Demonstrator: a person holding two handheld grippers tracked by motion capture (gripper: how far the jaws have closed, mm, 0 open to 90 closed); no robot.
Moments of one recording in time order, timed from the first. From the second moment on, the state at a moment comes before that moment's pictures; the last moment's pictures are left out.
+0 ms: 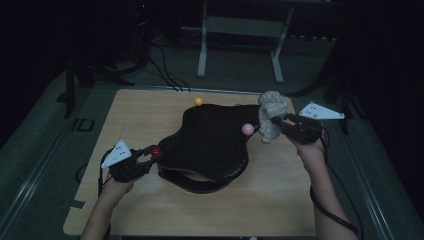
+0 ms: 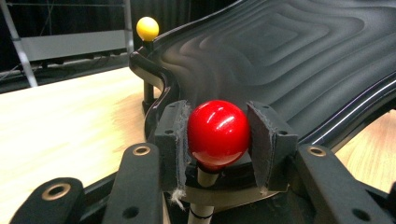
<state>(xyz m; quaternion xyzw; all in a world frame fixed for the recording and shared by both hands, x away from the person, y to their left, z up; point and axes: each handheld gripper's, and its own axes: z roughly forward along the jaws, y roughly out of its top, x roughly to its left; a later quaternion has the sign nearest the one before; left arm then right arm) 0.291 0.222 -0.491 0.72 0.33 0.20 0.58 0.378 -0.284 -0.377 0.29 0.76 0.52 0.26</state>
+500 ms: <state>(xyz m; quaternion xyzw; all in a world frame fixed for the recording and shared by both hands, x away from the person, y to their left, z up) 0.290 0.219 -0.491 0.72 0.33 0.20 0.58 0.372 -0.284 -0.387 0.31 0.76 0.52 0.26</state>
